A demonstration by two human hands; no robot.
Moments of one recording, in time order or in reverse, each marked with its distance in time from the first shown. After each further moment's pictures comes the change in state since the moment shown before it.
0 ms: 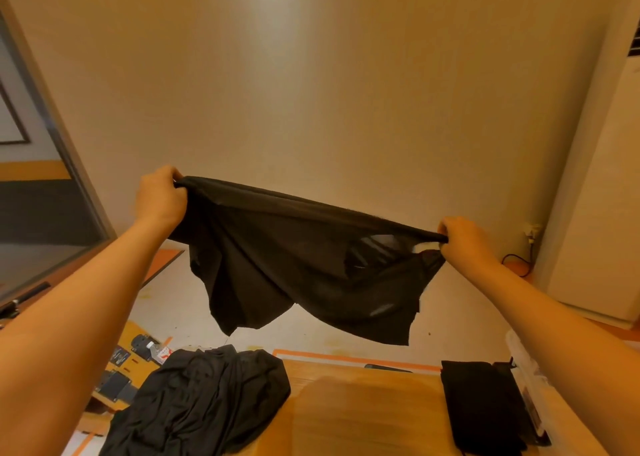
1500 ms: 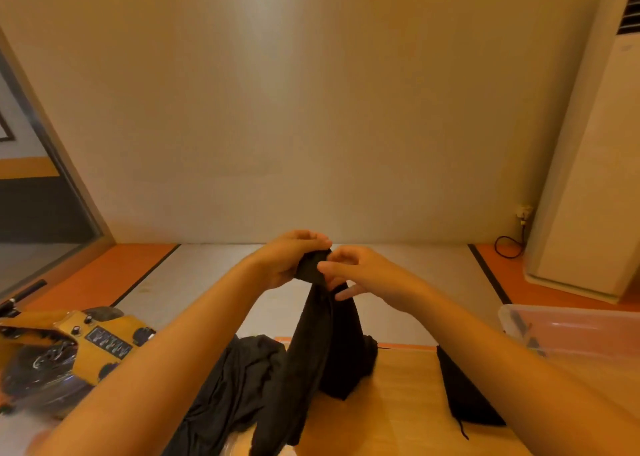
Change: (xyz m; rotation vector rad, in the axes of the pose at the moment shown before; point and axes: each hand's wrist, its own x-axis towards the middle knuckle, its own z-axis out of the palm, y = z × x) left_hand -0.138 0.092 0.065 -0.759 -1.047 -0.267; right_hand -0.111 -0.142 -0.004 0.907 -0.708 -0.031
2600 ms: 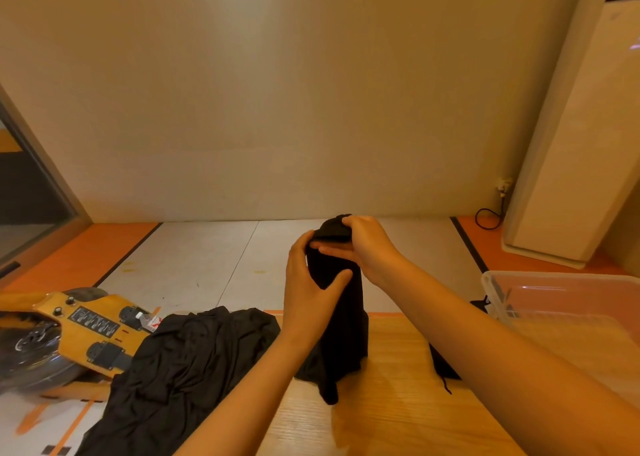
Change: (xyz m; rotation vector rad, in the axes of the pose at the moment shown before) left_hand -0.029 -0.099 0.079 0.079 0.478 0.501; right_hand 0.011 0.005 0.022 0.619 0.421 0.154
